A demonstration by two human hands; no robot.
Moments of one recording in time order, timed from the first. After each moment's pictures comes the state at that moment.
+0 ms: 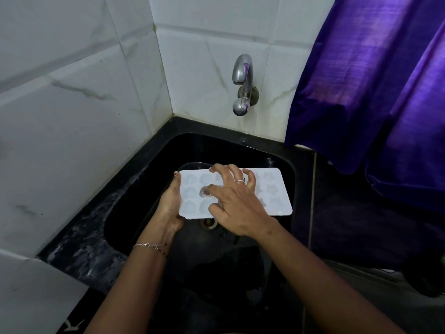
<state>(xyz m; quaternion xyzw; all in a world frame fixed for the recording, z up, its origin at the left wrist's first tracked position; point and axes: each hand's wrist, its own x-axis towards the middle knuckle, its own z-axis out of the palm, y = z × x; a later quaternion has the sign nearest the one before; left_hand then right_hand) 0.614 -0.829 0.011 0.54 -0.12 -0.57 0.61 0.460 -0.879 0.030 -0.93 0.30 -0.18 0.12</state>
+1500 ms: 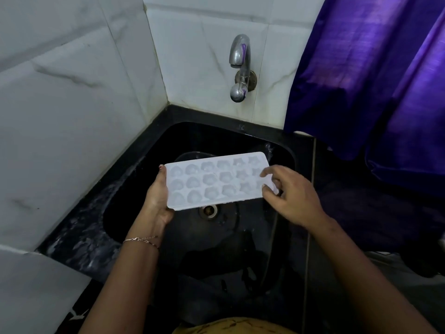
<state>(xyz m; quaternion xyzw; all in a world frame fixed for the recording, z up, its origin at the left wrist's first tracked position) 0.627 -0.821 0.003 0.59 -0.09 -0.51 0.62 0.365 -0.905 0.026 -0.86 0.40 -0.26 0.19</state>
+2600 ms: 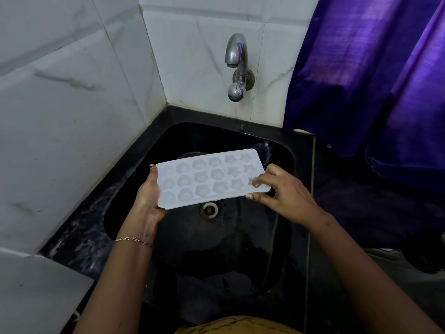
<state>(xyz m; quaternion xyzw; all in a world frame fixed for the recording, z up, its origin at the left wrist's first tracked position) 0.637 -0.817 0.013 0.58 -0.06 -0.50 0.64 0.367 -0.913 0.018 -0.89 0.37 -0.16 0.21</state>
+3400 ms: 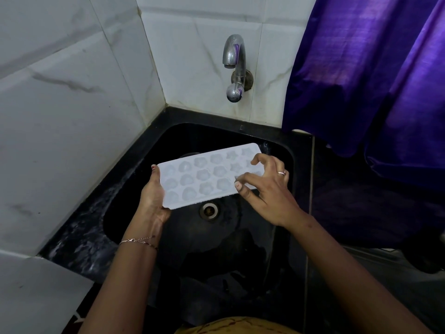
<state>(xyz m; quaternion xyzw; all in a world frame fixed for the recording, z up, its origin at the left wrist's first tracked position) 0.621 -0.820 0.021 0.60 -0.05 -0.46 0.65 0.396 -0.900 0.008 -0.87 0.37 -0.26 0.18</state>
